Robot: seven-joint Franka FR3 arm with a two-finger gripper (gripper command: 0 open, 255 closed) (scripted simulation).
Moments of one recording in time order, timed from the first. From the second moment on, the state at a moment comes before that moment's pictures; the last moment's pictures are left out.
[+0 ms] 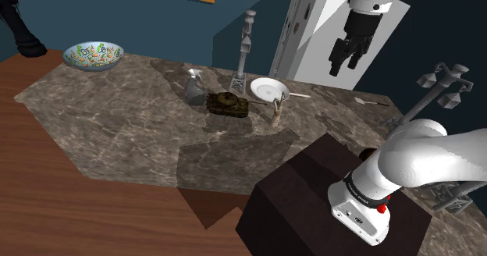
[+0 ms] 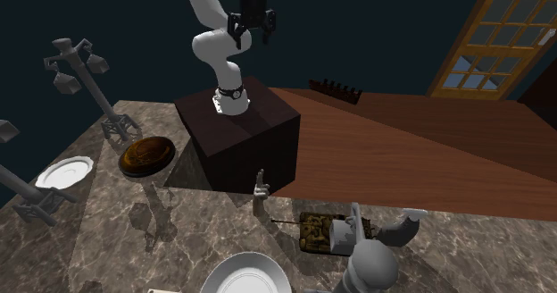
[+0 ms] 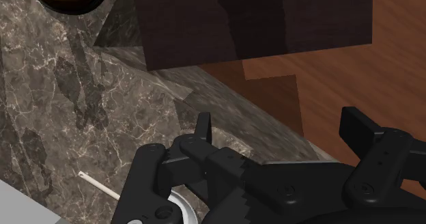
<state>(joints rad) 0.00 -0.79 0.01 -2.39 -0.03 1.46 0.08</state>
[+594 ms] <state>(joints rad) -0.02 -0.65 -0.07 -2.47 -0.08 1.70 -0.01</state>
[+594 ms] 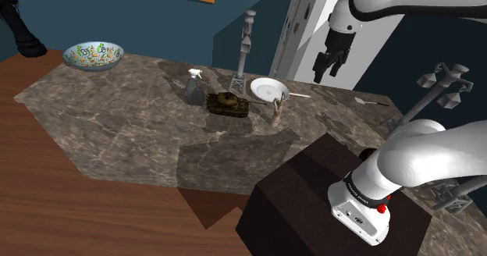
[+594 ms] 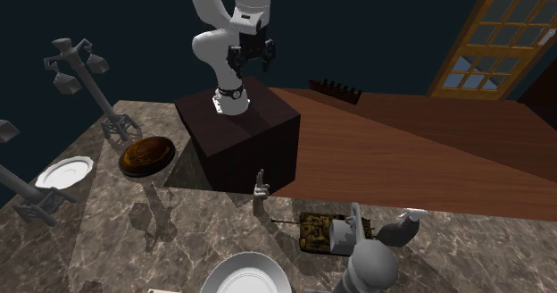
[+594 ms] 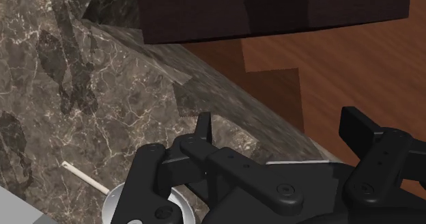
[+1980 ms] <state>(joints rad) -0.03 0.11 -0.22 -2.30 0.00 2.30 -0.32</state>
